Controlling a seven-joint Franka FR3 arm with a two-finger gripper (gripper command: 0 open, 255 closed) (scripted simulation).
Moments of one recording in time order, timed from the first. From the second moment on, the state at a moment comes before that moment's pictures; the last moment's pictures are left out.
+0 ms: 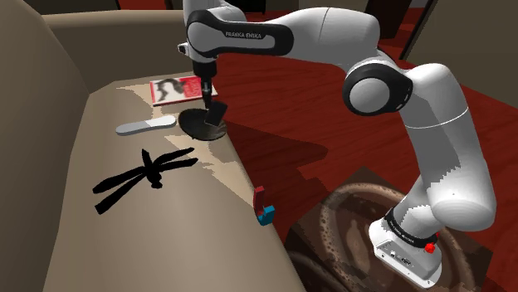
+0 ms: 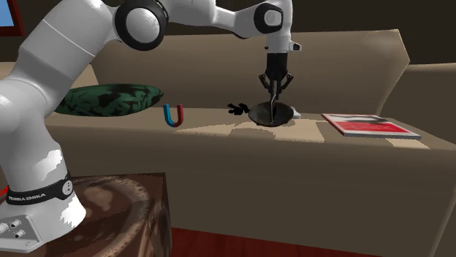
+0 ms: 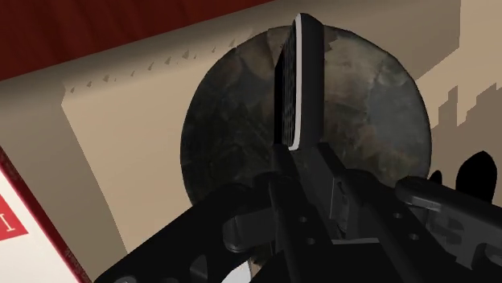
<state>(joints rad) 0.31 0.75 0.16 -0.91 -0.09 1.68 -0.63</state>
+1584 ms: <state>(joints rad) 0.30 0.74 0.16 -1.01 -0.09 1.77 -0.63</state>
